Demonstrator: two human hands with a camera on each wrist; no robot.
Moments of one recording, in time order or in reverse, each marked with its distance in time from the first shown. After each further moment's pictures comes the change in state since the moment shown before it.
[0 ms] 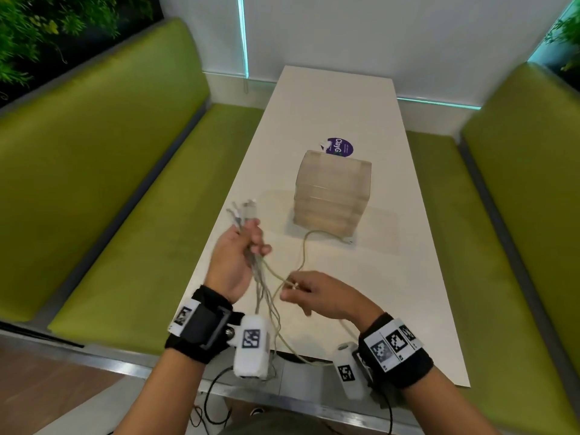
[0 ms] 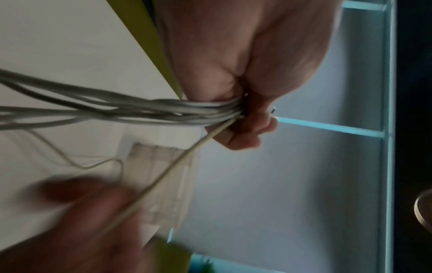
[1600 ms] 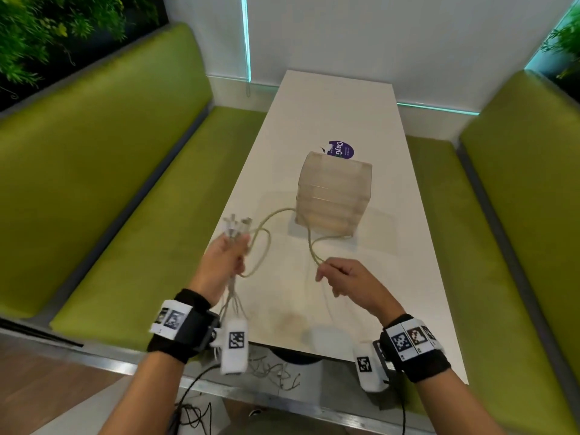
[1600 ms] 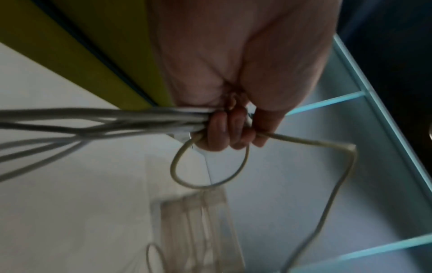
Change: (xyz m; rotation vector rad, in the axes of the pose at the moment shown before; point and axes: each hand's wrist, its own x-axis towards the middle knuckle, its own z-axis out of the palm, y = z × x) left_hand -0.007 0.006 -0.046 0.577 0.051 -0.026; right_hand -0.024 0.022 -0.024 0.226 0.308 0.012
